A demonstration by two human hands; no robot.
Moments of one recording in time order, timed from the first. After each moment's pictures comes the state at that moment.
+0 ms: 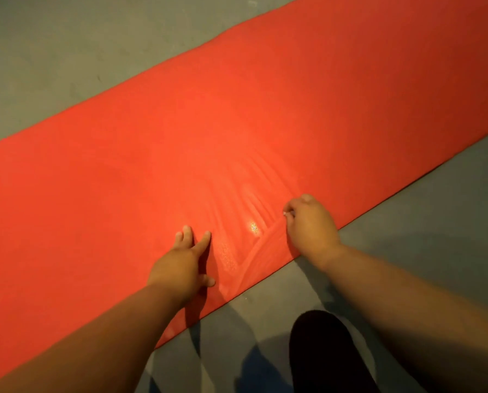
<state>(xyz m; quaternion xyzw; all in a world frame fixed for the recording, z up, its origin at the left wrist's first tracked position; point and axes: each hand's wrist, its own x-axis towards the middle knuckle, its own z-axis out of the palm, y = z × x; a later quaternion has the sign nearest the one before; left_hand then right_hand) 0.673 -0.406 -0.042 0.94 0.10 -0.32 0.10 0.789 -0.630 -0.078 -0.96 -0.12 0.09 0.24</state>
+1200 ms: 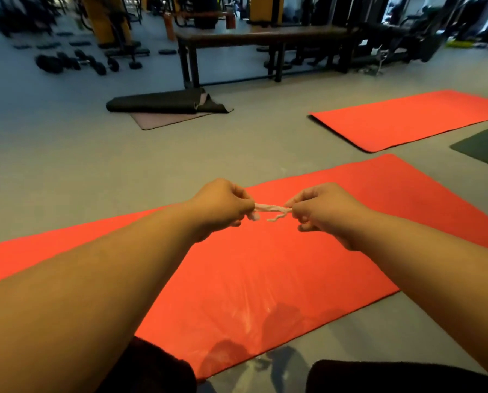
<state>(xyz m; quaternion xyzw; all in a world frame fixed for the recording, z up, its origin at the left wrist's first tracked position) 0.698 -0.413 0.314 0.85 0.17 -0.02 0.49 0.763 -0.585 0.314 -0.83 -0.12 0.21 0.50</state>
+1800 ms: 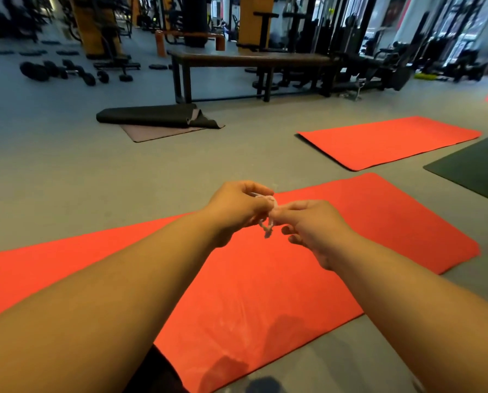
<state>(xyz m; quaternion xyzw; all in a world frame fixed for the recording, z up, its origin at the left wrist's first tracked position) 0.694 -0.410 0.330 0.71 0.10 0.03 0.69 0.717 -0.549 0.333 -0.78 -0.08 0.18 0.60</state>
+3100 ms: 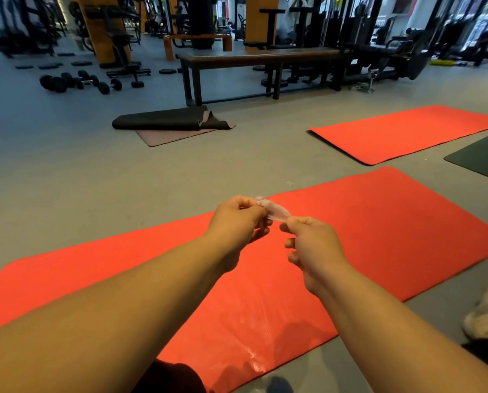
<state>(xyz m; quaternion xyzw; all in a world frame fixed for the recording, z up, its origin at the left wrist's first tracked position) 0.664 -0.401 0.313 0.62 0.20 0.09 0.75 0.684 -0.515 0.302 -0.70 0.04 0.12 0.70</state>
